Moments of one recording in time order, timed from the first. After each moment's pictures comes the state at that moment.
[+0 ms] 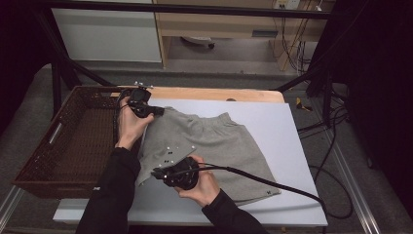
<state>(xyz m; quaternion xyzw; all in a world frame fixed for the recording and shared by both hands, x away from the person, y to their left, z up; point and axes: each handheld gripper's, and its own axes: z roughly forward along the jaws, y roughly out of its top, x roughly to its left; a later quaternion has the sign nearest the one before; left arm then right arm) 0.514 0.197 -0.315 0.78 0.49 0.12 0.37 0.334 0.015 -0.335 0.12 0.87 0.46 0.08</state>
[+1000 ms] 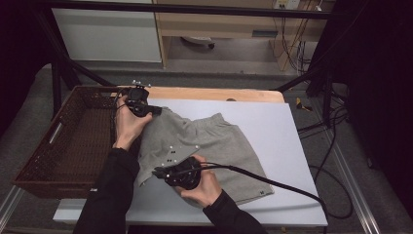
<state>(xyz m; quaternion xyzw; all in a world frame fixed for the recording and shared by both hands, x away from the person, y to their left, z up) 0.507 0.194 -0.310 0.77 0.51 0.12 0.36 0.333 0.006 -0.335 0.14 0.87 0.47 0.08</state>
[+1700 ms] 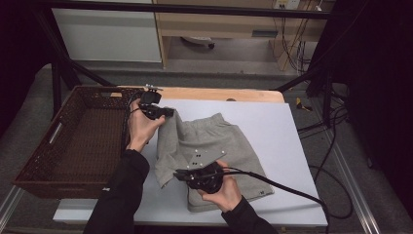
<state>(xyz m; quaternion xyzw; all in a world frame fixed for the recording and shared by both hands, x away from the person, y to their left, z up) 0.508 0.159 -0.322 0.76 0.50 0.12 0.39 0.329 -0.045 -0.350 0.18 0.86 0.48 0.08</state>
